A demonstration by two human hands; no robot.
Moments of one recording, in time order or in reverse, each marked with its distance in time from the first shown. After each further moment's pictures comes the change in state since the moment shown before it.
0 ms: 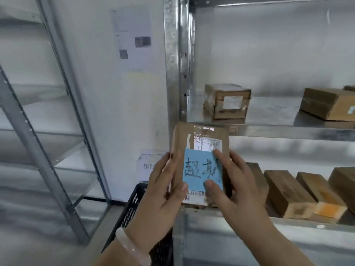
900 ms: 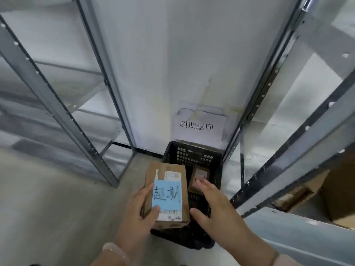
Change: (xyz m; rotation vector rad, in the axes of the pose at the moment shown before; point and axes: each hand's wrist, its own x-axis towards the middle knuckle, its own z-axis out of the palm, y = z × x) left_hand -0.044 -0.349 -0.166 0.089 0.074 -0.709; right_hand 0.017 0.120 0.315 -0.221 -0.800 0.437
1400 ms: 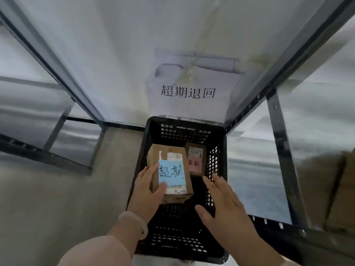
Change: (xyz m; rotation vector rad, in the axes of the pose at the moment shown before) left_hand 0.229 -0.128 0.091 0.104 -0.216 -0.202; right_hand 0.161 0.098 0.077 -0.142 -0.025 0.358
